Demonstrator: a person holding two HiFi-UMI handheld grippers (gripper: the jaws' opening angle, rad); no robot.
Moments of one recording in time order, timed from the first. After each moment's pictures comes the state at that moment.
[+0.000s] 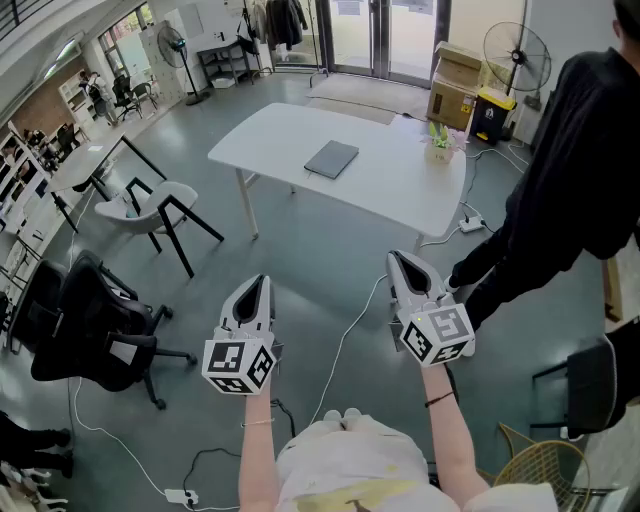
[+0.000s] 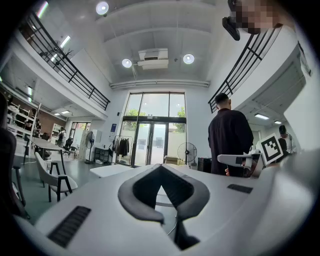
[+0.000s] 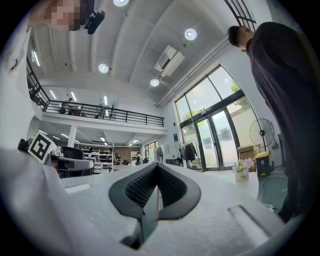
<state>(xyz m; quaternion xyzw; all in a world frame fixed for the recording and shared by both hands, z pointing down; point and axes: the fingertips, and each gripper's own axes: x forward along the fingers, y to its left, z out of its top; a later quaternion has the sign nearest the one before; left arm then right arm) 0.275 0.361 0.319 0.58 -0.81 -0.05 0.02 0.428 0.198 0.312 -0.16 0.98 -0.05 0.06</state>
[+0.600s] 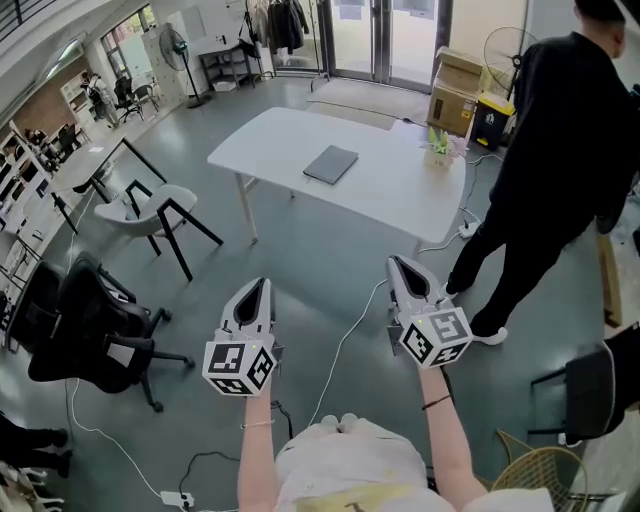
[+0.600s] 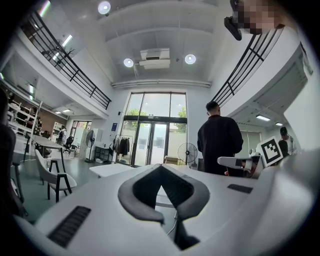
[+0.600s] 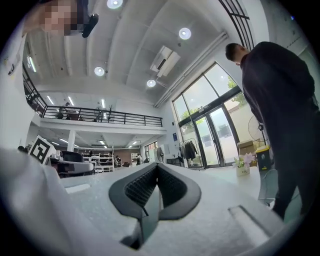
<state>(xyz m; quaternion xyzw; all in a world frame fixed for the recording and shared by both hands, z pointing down) 0.276 0.349 0.323 0.58 -0.82 -0.05 0.03 0.431 0.184 0.321 -0.16 0.98 -0.07 0.07</state>
